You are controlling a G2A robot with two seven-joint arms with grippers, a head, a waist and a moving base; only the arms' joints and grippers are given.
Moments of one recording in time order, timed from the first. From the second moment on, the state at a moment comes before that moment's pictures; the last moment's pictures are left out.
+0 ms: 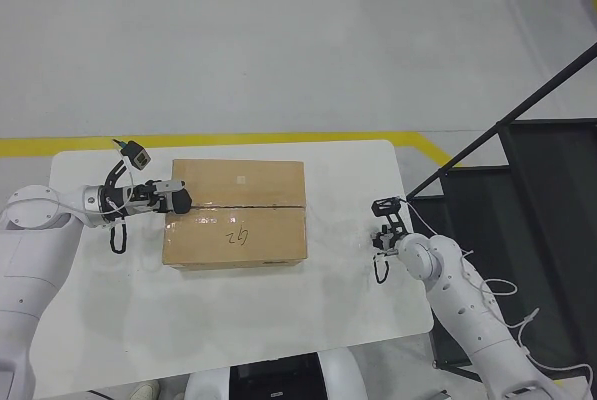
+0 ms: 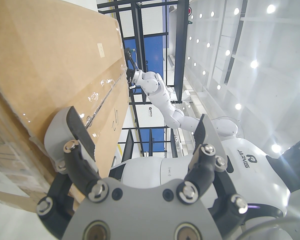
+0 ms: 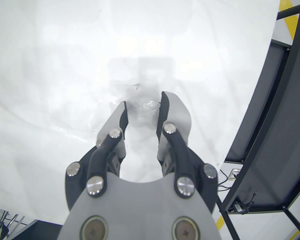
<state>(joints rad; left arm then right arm) 0.76 -0.98 -1.06 -0.92 -0.61 -0.40 -1.42 -1.32 -1.13 1.30 -1.33 -1.04 -0.03 0.72</state>
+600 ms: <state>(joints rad) 0.76 -0.98 -1.06 -0.92 -0.61 -0.40 -1.42 -1.40 -1.10 1.46 -1.53 -0.91 -0.16 0.80</state>
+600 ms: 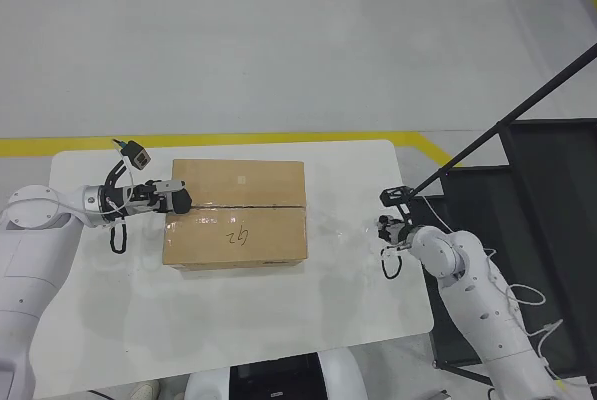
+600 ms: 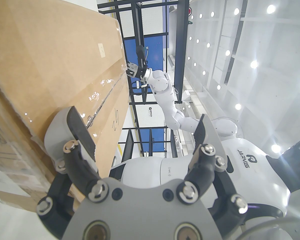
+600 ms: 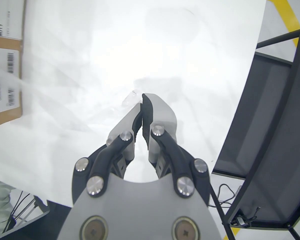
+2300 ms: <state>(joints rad) 0.76 -0.98 -1.06 -0.92 -0.61 -0.40 -1.42 -1.27 -1.01 1.68 -1.33 -0.64 -0.21 1.18</state>
